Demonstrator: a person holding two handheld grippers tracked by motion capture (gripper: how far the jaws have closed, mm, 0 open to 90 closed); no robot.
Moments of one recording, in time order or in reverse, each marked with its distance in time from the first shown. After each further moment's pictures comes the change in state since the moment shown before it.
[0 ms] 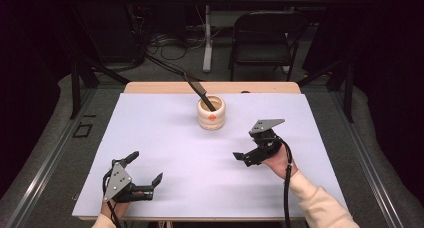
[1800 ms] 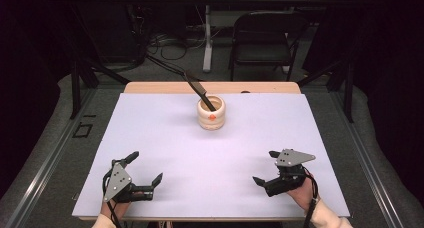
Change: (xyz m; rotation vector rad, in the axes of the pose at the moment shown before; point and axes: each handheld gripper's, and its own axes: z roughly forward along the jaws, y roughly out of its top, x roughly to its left) left arm 0.000 0.000 0.000 0.001 0.002 0.002; right arm 0.031 -0.073 -0.056 -0.103 -0.085 -0.071
